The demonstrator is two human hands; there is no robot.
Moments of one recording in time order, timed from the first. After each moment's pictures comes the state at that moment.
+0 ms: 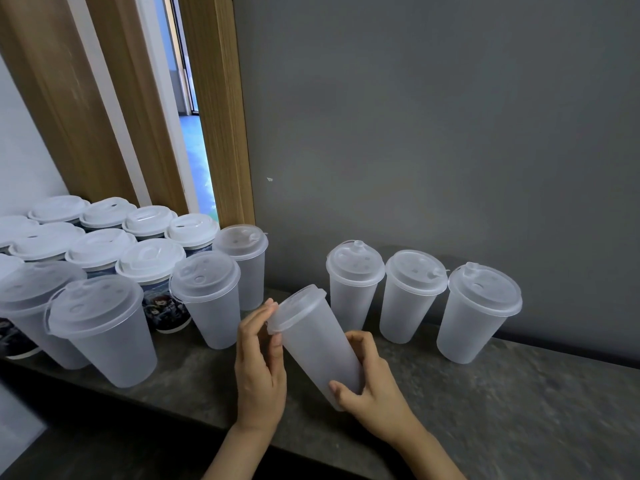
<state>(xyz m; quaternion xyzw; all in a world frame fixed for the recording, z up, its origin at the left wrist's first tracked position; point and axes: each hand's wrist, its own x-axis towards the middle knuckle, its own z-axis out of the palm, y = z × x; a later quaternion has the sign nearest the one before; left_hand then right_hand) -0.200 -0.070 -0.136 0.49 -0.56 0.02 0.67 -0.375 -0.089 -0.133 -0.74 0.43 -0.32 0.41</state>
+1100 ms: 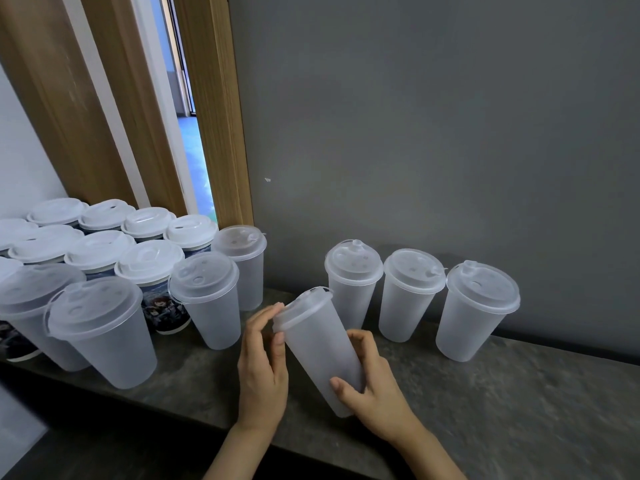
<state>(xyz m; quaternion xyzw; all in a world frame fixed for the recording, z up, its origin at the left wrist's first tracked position) -0.202 -0.068 -0.135 0.51 -0.56 -0.01 0.65 -0.378 -0.087 -0.134 -0.74 0.43 -0.32 0.41</state>
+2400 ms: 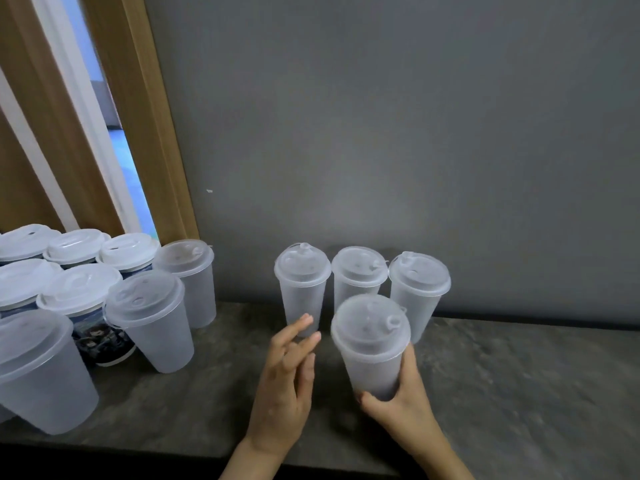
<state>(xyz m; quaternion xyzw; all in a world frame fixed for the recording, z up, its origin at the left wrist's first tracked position) -0.258 -0.060 -0.125 0.37 -0.73 0.00 0.58 -0.448 -0.055 -0.142 -0.61 0.47 -0.53 0.35</state>
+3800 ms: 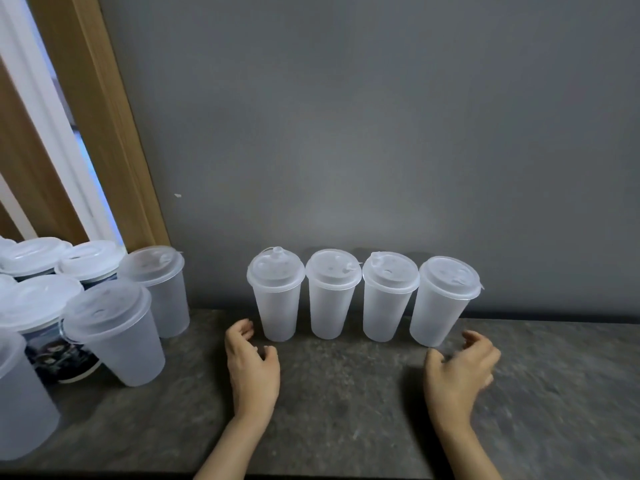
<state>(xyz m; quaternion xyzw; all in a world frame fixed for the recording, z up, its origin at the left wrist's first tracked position) -0.273 -0.108 -0.139 0.67 -0.47 -0.19 0.55 -0.522 -0.086 -0.138 -0.36 0.73 -0.58 0.00</state>
